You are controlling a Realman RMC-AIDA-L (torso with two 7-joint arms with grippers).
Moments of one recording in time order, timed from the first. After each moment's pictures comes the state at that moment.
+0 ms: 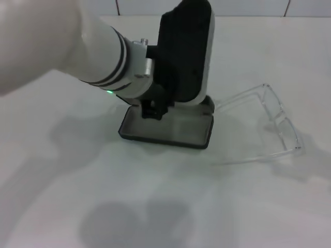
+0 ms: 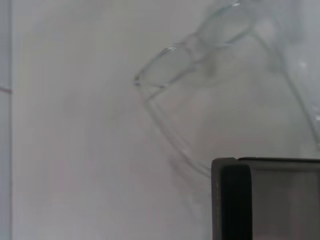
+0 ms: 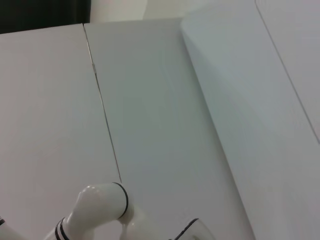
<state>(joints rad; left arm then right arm) -0.61 -2.10 1.82 1.63 2.75 1.39 -2.07 0.29 1.99 -0.58 -0.72 -1.45 -2.15 1.47</state>
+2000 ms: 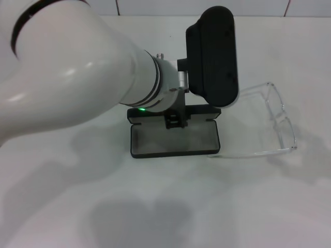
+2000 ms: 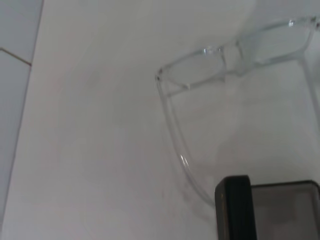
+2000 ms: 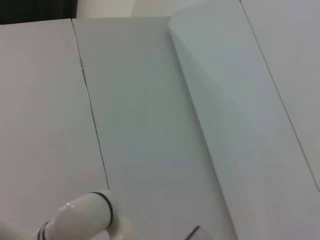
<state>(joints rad) -0.64 -2.10 2.02 1.56 2.83 1.27 -2.46 0.26 1.98 -0.55 -0.75 -1.45 -2.15 1.48</state>
